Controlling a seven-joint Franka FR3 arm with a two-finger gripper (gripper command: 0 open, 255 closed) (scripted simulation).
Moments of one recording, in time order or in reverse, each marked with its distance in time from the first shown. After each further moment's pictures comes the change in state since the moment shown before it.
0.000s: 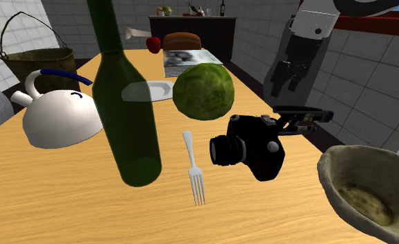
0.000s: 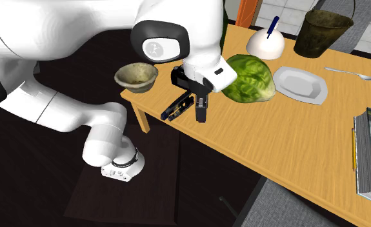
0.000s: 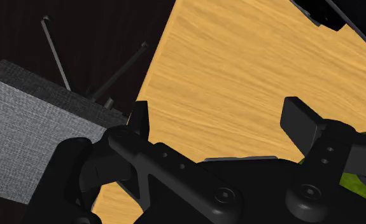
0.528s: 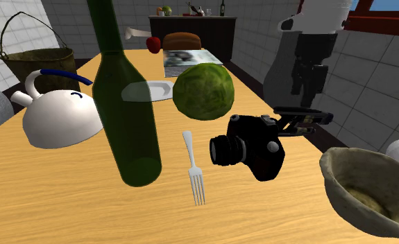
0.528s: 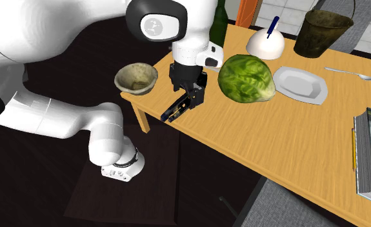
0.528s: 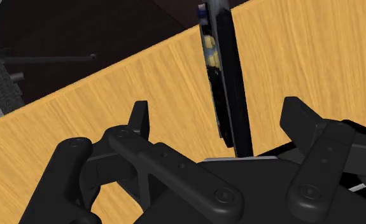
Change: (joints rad) arm 0.246 -0.005 -0.072 0.072 -0.040 -0.262 -0.549
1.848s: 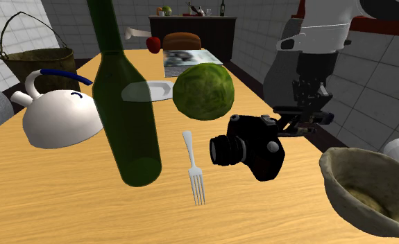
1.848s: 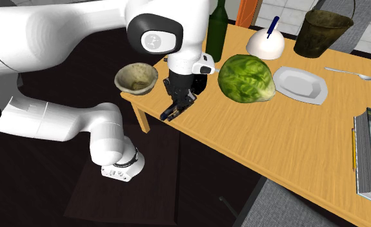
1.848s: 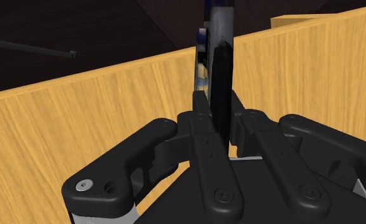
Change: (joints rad) arm 0.064 -0.048 -0.014 -0.110 -0.018 0.012 -0.152
